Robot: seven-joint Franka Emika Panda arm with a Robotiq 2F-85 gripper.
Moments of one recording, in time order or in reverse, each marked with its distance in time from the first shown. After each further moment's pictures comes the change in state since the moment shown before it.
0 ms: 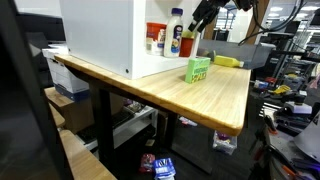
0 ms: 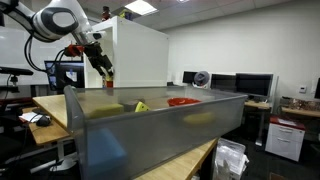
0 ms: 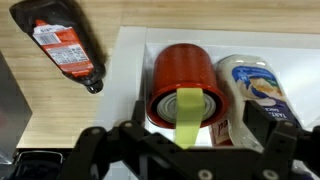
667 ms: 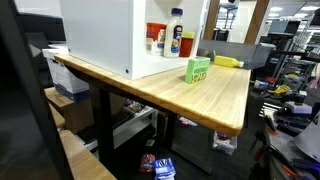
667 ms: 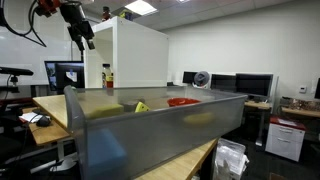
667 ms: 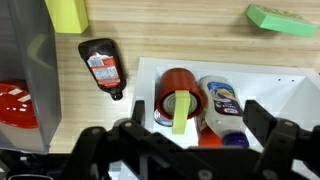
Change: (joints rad) arm 0.070 -0.261 -0.094 0.174 0.029 -0.587 -0.091
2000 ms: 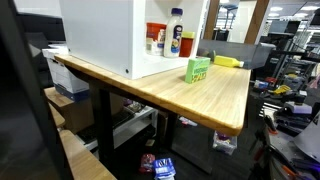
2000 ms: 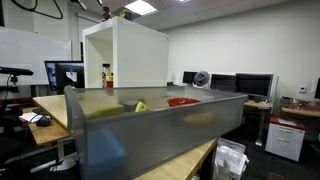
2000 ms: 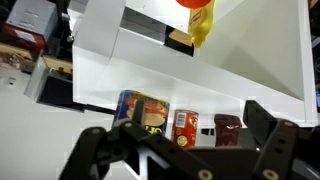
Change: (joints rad) arm 0.203 -0.050 -0.120 0.155 0.032 0.373 -0.387
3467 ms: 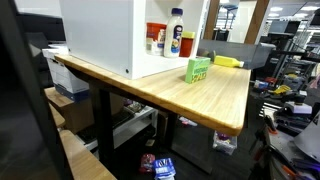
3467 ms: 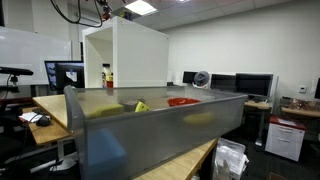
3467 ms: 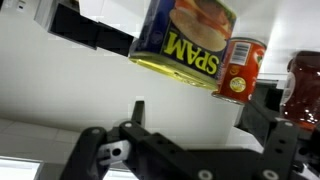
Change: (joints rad) arm 0.075 0.371 -0.073 0.235 0.040 0.427 -0.136
